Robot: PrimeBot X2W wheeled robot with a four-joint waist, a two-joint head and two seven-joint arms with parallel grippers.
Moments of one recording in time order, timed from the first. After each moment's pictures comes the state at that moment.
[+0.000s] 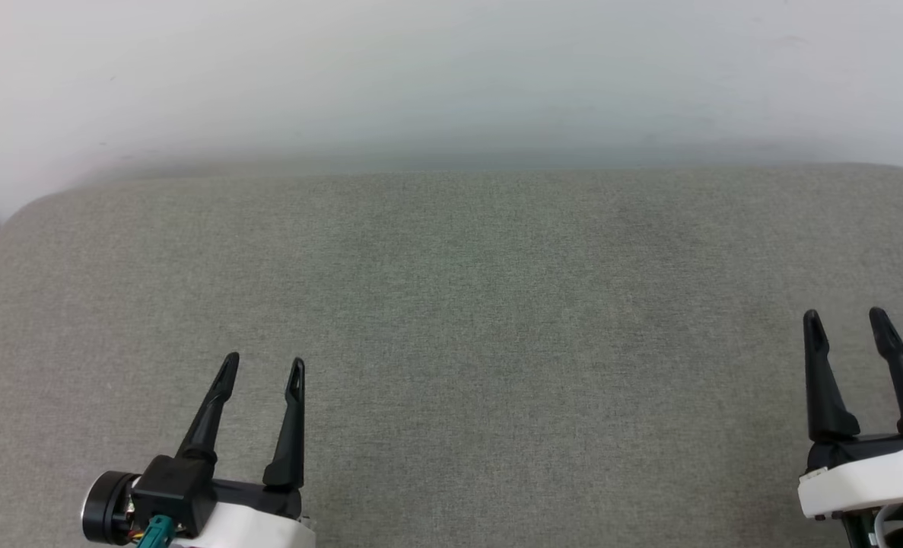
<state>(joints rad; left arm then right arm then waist) 0.06 0.07 -0.03 -0.03 -0.09 -0.12 -0.27 0.01 -0.15 -0.09 -0.08 0.22 0.13 -0.13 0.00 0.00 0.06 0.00</state>
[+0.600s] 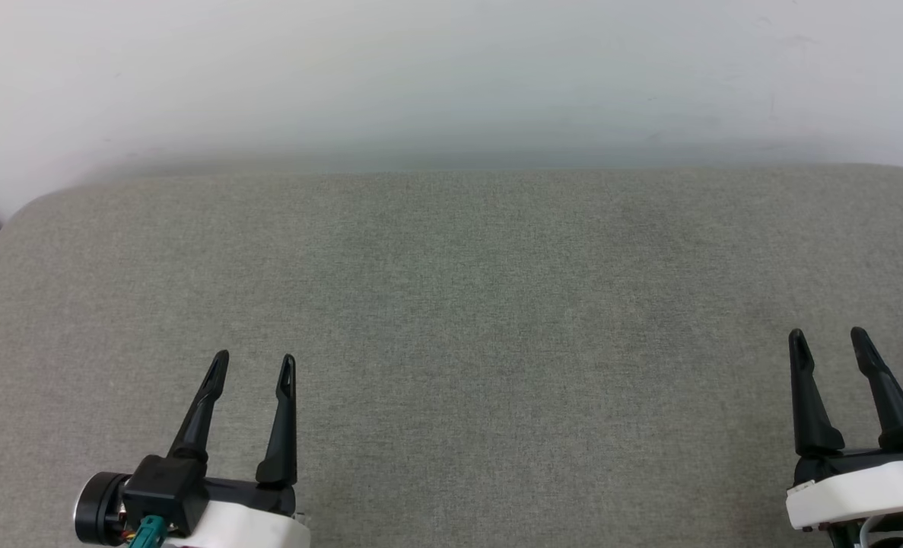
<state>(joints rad) 0.06 0.06 0.00 -0.04 -0.09 -0.12 -0.27 0.01 -0.17 -0.05 0.03 0.26 0.13 -0.21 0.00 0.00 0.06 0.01</state>
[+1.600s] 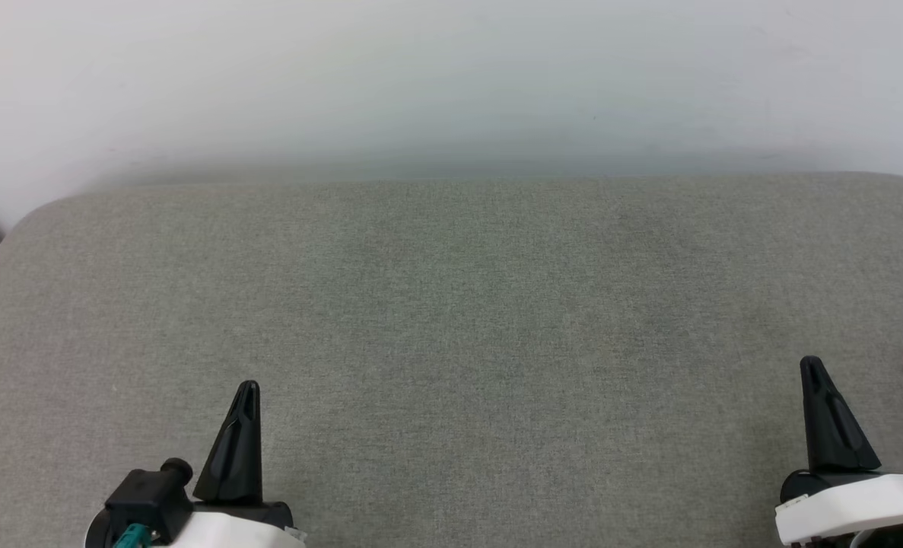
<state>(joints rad) 0.08 0.05 0.00 0.02 -0.22 -0.13 -0.24 0.03 -0.15 -0.04 0.09 0.39 0.13 -0.20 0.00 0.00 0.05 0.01</state>
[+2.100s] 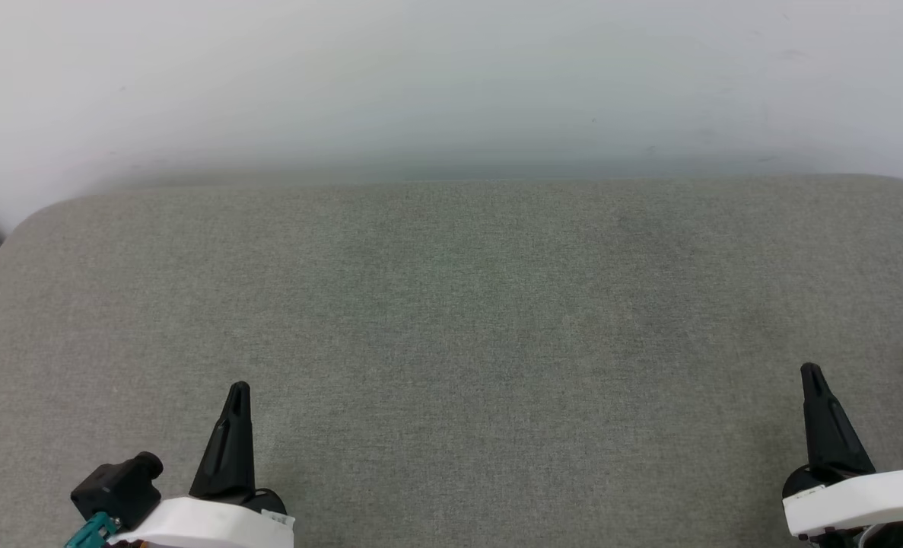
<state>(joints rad) 0.05 0.06 0.00 0.07 -0.51 -0.13 -0.19 0.02 -0.14 -0.05 0.12 0.64 0.13 -0.14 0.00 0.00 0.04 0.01</state>
